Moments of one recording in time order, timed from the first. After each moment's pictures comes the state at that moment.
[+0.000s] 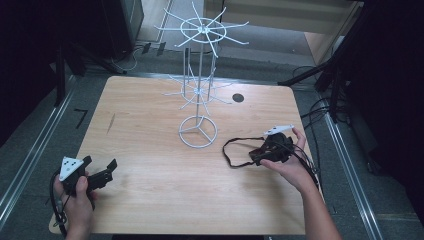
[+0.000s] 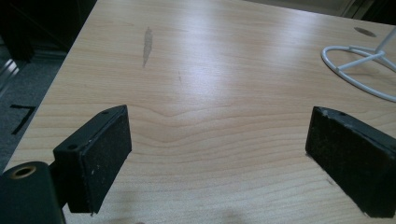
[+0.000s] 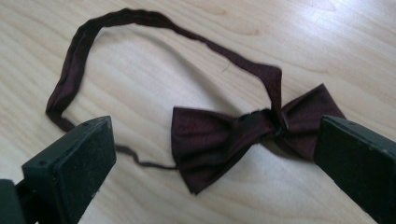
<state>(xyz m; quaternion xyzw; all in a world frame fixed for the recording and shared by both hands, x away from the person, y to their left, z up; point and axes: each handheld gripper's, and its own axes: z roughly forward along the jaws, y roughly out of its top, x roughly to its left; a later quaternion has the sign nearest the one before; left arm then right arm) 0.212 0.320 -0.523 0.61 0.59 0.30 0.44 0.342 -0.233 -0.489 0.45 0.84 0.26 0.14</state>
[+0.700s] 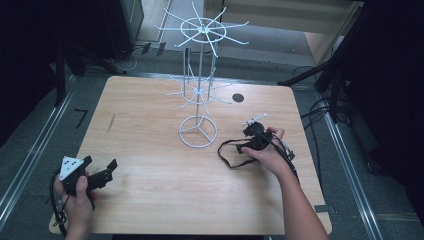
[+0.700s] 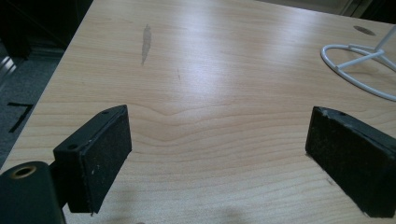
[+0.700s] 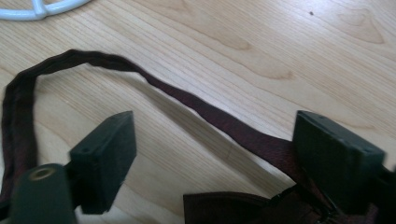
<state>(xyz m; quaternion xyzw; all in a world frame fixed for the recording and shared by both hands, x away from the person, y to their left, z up) 0.213 0.321 -0.523 0.61 0.59 0.29 0.44 0.383 -0.176 -0.505 0.45 0.85 0.20 0.14</state>
